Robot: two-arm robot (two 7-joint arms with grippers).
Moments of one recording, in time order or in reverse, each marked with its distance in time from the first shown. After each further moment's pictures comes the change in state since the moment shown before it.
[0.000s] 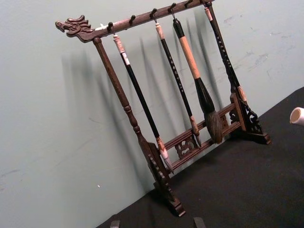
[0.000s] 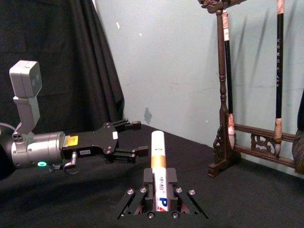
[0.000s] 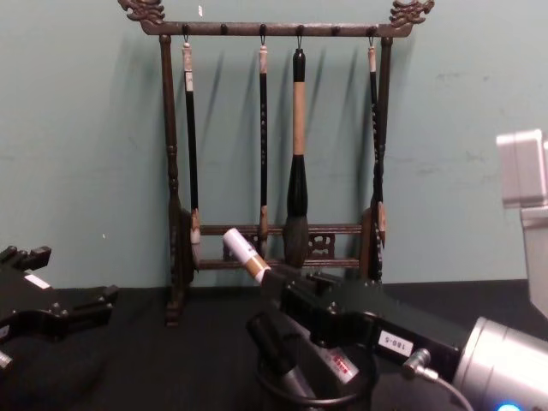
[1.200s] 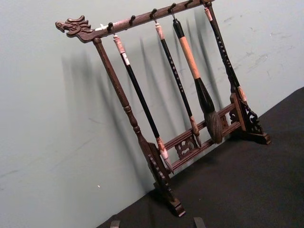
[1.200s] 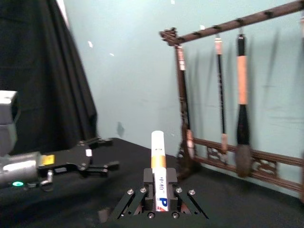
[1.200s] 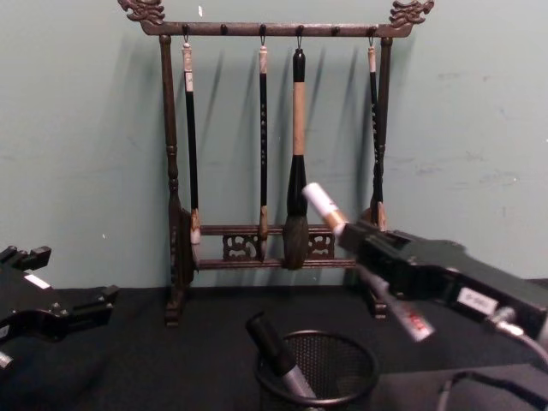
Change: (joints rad) left arm 0.000 0.000 0.000 0.000 0.000 0.000 0.000; right arm -0.117 0.077 0.117 -0.210 -0.001 0.056 -0.104
